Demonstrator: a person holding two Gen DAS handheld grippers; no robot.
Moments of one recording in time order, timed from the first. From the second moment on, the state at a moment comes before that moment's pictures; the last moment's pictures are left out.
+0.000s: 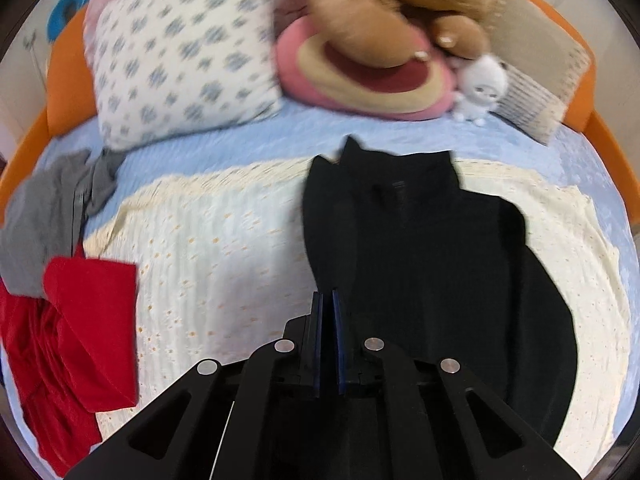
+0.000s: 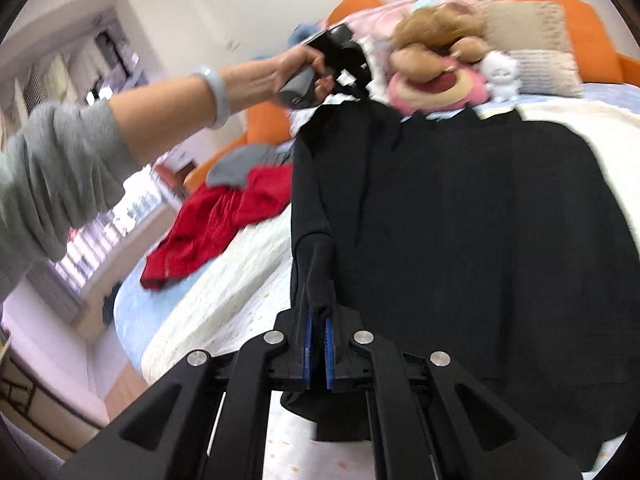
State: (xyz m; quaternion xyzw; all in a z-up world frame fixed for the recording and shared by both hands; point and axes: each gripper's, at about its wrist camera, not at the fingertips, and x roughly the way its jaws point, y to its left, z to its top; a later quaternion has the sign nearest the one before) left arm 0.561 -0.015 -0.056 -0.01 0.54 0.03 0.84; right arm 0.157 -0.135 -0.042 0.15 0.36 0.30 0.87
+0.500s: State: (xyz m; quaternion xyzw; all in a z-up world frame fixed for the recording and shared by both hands) left arm 0.597 -0.244 -0.054 0.01 0.54 -0.02 0.84; right arm 0.123 -0.312 -0.052 0.26 0.34 0.15 0.89
